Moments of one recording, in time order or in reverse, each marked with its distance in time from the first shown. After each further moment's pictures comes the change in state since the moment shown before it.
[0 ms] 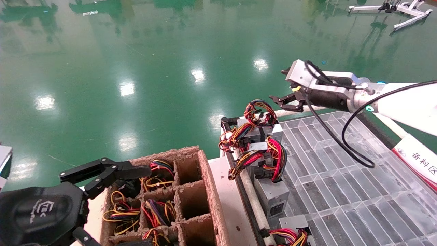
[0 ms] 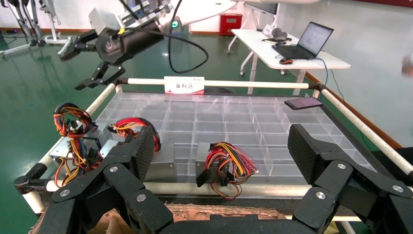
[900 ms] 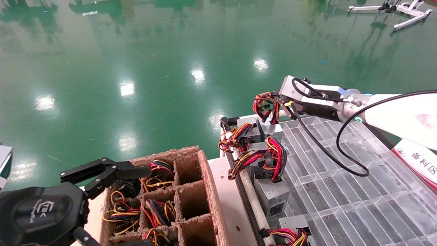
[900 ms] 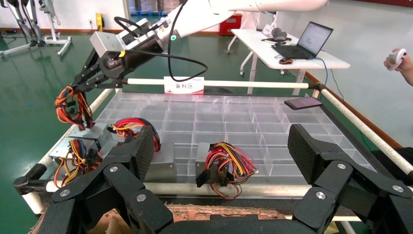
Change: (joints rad) left arm 0.000 0.000 0.000 0.000 0.000 0.000 0.000; right arm -0.004 -0.055 -0.040 -0.058 -0.039 0.089 -0.084
